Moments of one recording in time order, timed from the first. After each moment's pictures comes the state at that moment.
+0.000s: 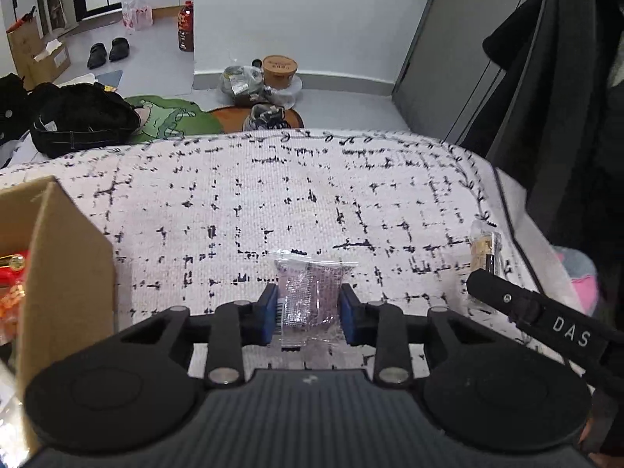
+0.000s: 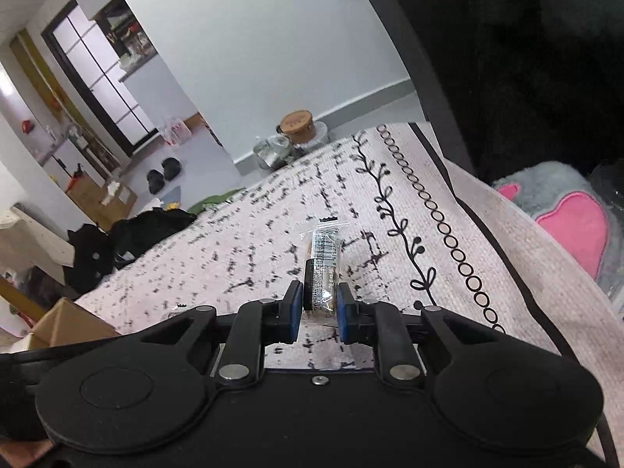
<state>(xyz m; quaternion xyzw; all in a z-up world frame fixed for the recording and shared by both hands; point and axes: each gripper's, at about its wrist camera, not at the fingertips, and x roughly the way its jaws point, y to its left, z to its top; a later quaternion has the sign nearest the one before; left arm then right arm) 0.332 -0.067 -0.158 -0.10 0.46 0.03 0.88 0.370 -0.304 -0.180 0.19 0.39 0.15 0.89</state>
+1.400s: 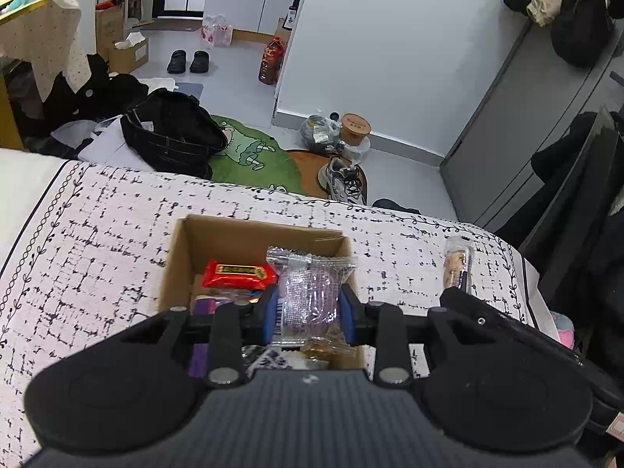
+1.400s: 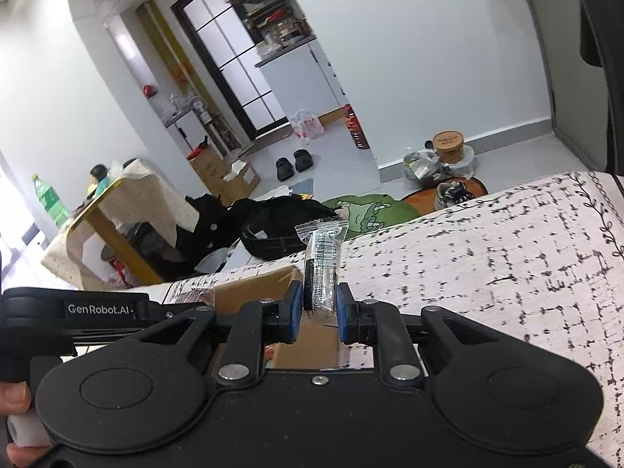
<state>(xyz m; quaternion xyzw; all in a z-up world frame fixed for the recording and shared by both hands) 0.224 0.095 -0.065 -0.18 0.40 0.10 0.89 0.315 -0.160 -0.113 0.15 0.34 0.33 0.87</state>
